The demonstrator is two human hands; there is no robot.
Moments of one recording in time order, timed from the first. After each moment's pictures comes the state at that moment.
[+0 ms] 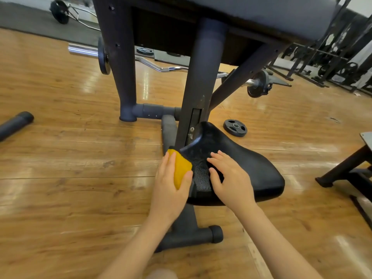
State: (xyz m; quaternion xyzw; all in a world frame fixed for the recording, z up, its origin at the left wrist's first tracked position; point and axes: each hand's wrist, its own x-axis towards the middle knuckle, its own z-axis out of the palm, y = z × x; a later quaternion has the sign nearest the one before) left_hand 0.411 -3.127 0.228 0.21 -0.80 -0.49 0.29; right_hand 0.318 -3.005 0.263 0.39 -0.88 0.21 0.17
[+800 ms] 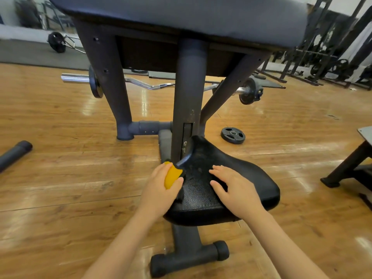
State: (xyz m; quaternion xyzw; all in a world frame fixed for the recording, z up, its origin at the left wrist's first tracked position) left_hand 0.376 -3.160 0.243 0.18 -0.85 -0.44 0.23; right_hand 0.287 -2.977 0.282 0.36 -0.92 0.17 0.05
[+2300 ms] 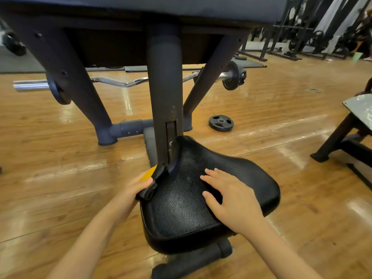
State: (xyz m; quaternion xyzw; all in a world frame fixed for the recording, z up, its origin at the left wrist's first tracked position) left_hand 0.334 -3.221 0.232 0.10 -0.63 -0.77 0.02; right_hand 0.284 -2.983 0.273 0.32 -0.93 0.18 0.07
